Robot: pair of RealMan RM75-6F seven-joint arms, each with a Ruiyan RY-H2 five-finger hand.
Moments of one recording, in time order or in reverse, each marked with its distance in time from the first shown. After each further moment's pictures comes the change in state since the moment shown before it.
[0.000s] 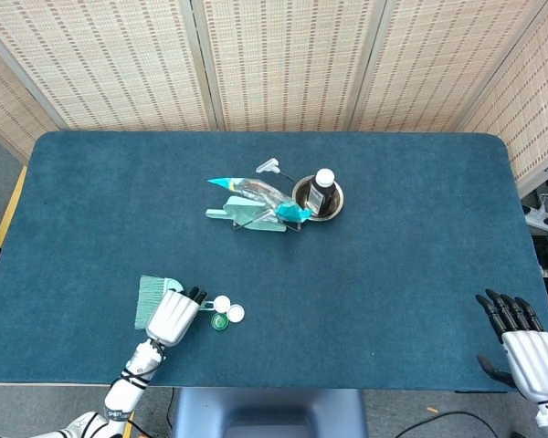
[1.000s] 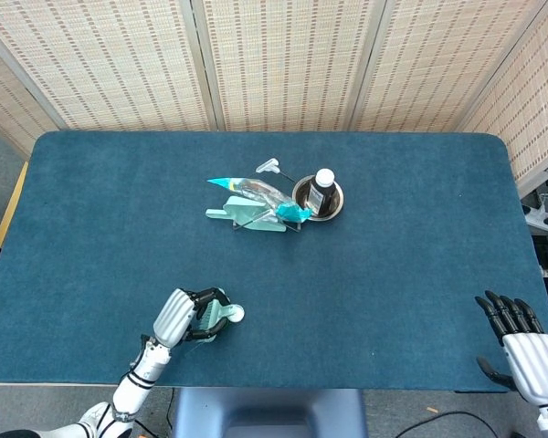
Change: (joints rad) left arm -0.049 -0.151 0.033 0.258 0.102 0.242 -1.075; right arm -0.008 0.012 -0.010 -0.002 -0.026 0.019 0.026
